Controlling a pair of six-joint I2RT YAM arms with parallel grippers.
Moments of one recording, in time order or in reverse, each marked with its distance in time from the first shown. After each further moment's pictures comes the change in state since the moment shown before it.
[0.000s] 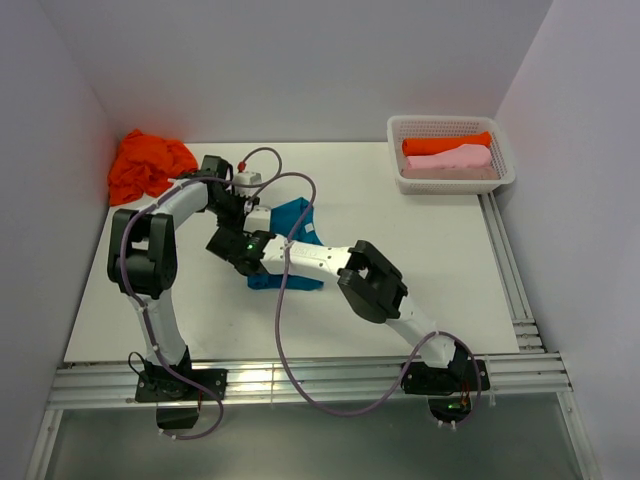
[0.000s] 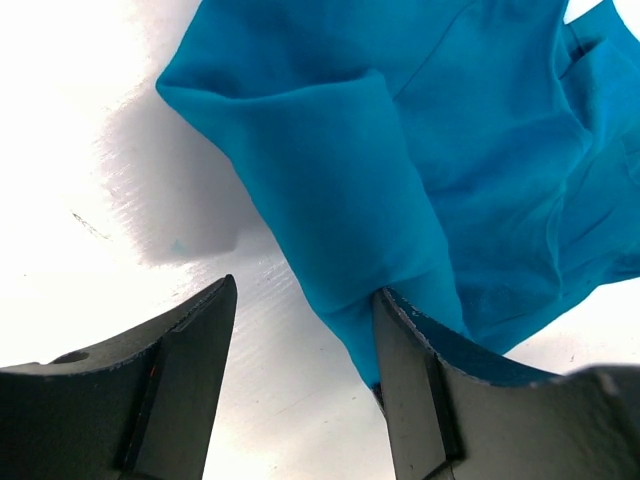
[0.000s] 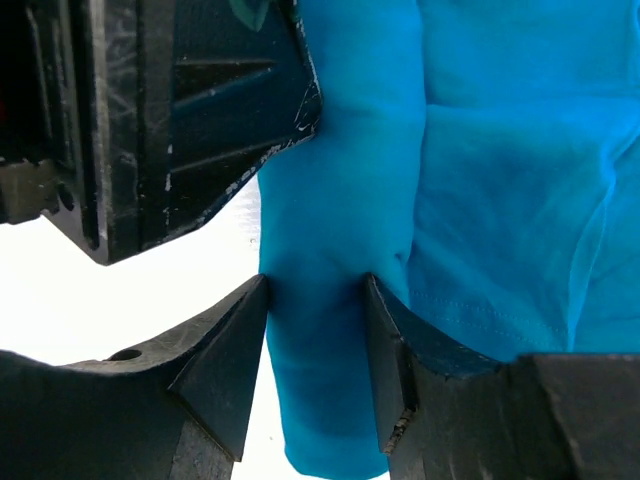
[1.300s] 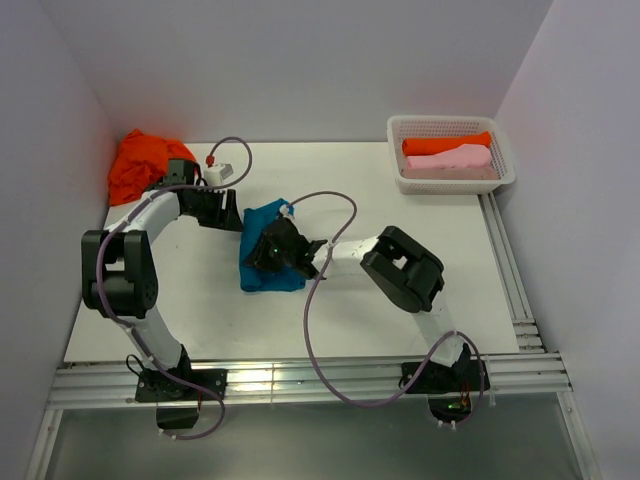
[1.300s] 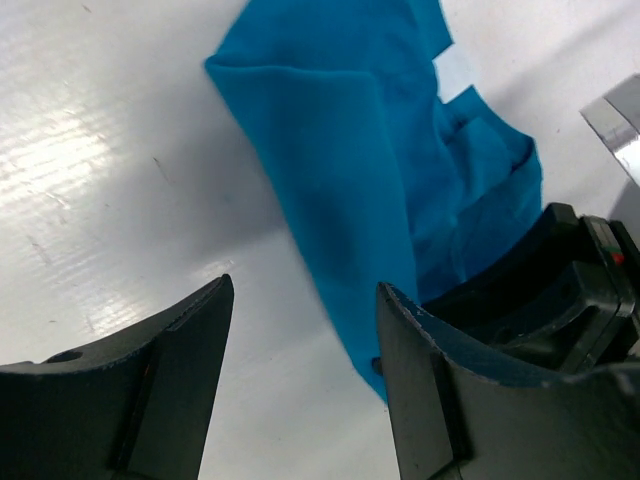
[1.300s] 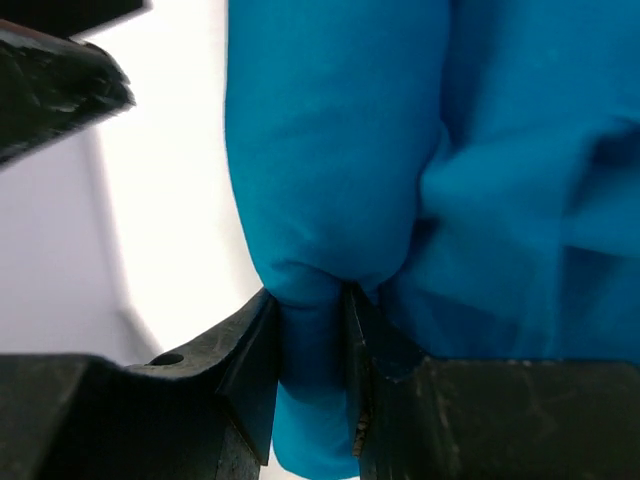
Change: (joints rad) left arm 0.142 -0.186 -0.153 0.128 0.134 -0.045; right arm -0.169 -0.235 -0.660 0.868 -0.625 0.043
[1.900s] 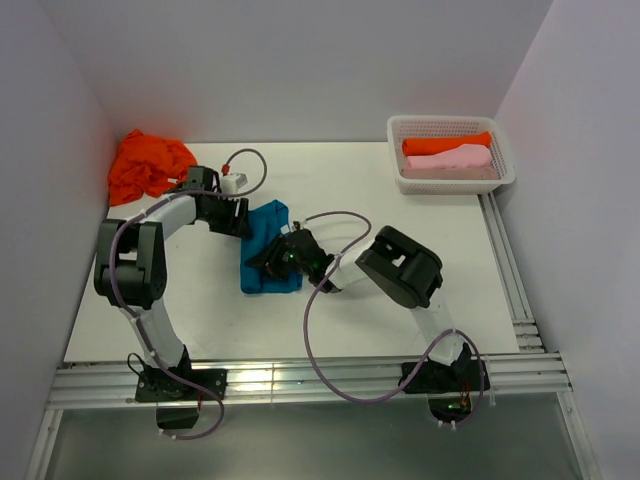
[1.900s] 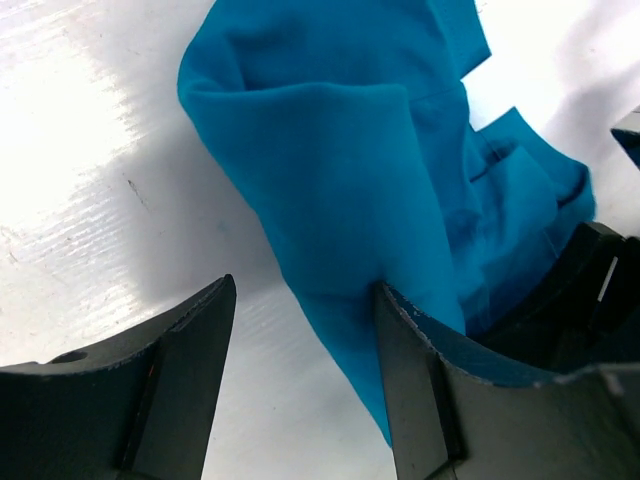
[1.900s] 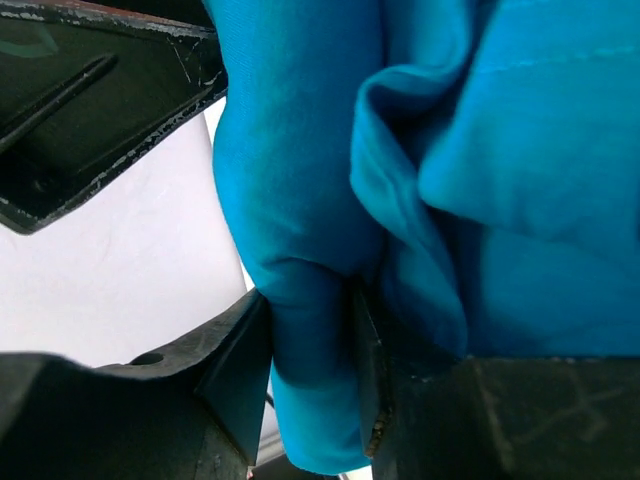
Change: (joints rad) left arm -0.071 0.085 -0.042 0.094 -0.093 -0.026; right arm -0.050 0.029 -0.268 0.534 -0.152 0.311
